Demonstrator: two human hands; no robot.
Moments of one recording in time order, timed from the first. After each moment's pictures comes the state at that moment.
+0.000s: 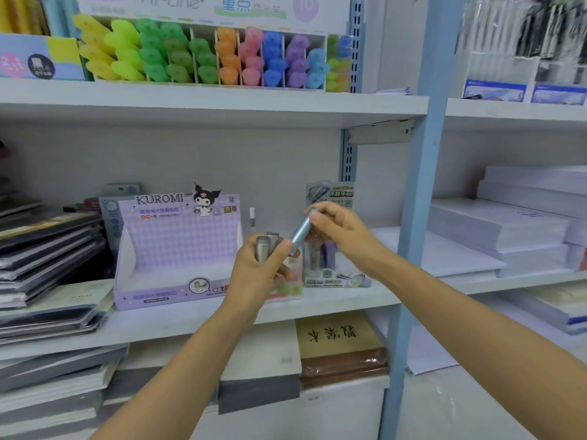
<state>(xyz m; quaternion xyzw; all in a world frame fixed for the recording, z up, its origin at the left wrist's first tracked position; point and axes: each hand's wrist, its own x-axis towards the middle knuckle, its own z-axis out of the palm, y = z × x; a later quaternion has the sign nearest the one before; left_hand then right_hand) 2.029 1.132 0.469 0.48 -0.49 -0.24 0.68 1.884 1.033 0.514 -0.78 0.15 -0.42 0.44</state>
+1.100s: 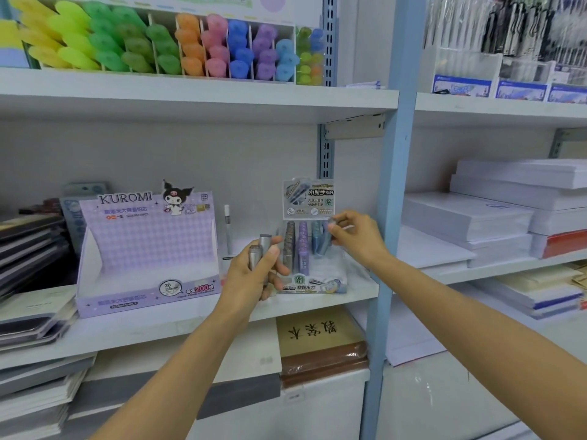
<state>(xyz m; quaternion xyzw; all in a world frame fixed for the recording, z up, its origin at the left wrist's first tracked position) 2.017 1.110 0.449 0.46 -0.52 -0.30 0.66 1.845 0.962 0.479 -0.74 0.36 -0.50 0.28</state>
